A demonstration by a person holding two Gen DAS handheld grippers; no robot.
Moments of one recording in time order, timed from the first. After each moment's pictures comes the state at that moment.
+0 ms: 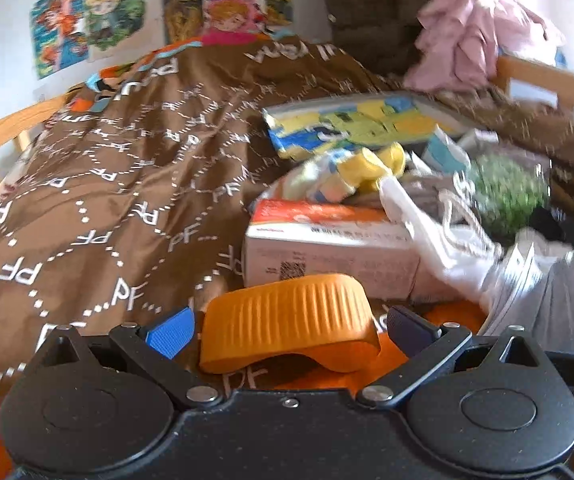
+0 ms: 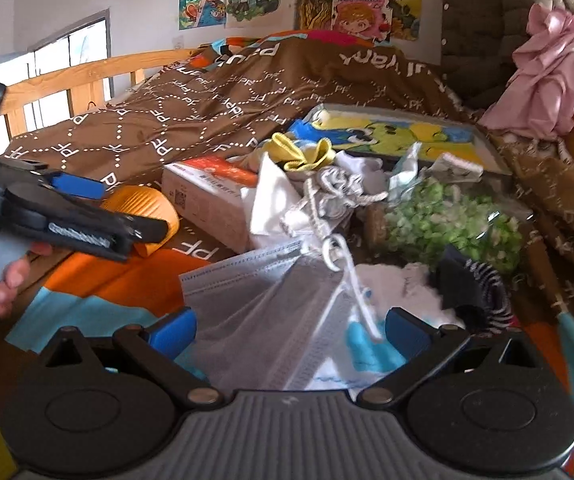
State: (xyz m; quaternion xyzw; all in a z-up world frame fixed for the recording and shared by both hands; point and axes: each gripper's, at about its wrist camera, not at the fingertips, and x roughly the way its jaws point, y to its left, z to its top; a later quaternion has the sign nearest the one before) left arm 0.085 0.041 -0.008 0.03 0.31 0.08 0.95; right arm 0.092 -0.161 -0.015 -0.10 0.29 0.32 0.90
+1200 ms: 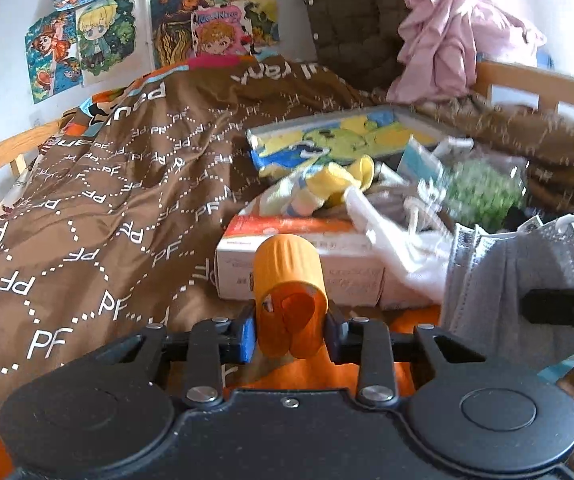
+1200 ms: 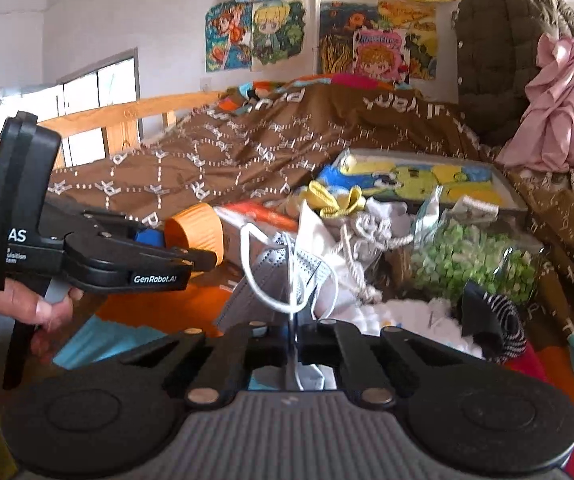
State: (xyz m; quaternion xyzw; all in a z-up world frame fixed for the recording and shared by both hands) left arm 0.068 0.015 0.001 0.04 0.28 0.07 0.96; right arm 0.065 -0.168 0.005 -0.08 0.22 0.35 0.91
